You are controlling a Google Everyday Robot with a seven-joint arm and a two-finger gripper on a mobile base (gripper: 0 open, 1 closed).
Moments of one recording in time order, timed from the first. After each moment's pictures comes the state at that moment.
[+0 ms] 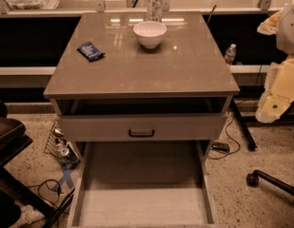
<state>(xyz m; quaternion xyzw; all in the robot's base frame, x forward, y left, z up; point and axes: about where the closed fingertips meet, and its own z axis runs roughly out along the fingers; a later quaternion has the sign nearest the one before) 0.438 -0.212 0.993 -0.60 0.78 -0.05 0.18</state>
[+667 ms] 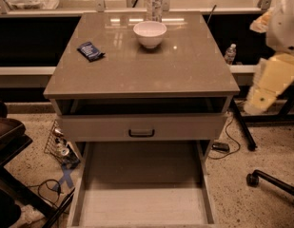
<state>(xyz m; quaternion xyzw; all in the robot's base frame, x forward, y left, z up) 0.461 -0.206 0.986 -0.60 0.77 -0.05 0.20</state>
